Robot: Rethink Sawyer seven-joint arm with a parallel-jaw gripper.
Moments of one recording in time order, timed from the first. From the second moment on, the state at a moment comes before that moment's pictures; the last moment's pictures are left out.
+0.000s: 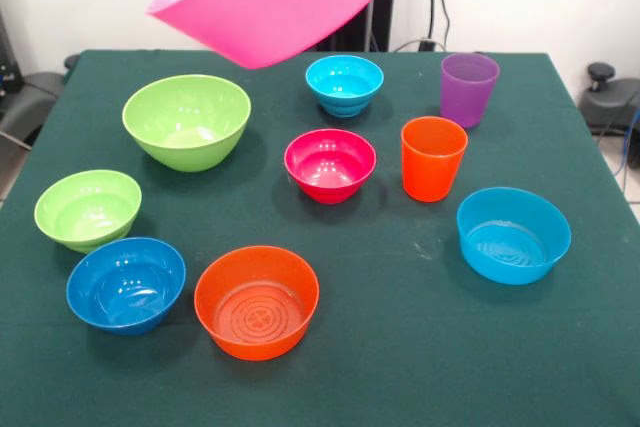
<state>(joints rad) -0.14 -0.82 -0.17 1.36 0.22 1.03 1.74</state>
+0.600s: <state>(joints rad) -0.23 -0.82 -0.12 1.46 0.21 0.95 1.74</state>
